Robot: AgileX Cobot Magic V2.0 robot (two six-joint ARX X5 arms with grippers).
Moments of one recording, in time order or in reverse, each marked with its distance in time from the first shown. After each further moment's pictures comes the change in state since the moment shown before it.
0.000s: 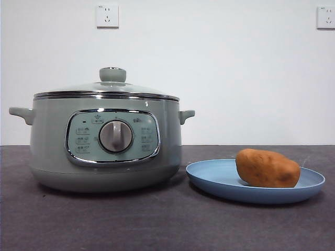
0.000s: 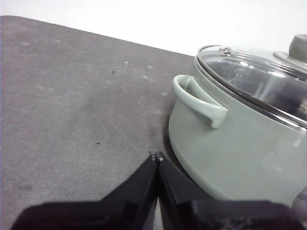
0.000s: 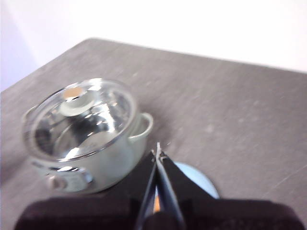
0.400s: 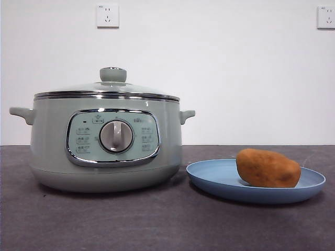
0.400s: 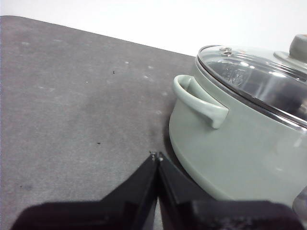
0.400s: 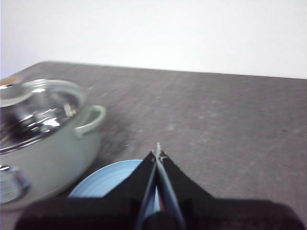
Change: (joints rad) left arm 0.000 0.000 0.000 0.000 0.000 0.000; right arm -0.077 -0.314 -0.617 0.503 0.097 0.109
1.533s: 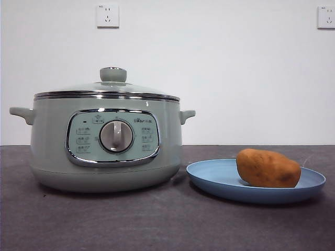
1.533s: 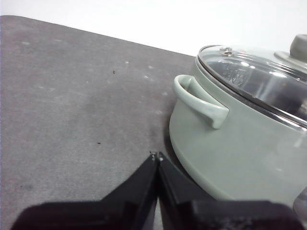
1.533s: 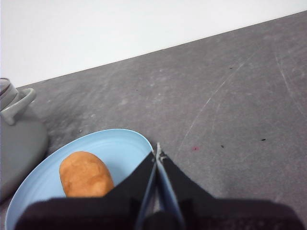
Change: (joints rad) left arm 0.000 0.000 0.000 0.000 -0.002 0.000; right arm -0.002 -0.452 -0.428 0.005 0.219 0.243
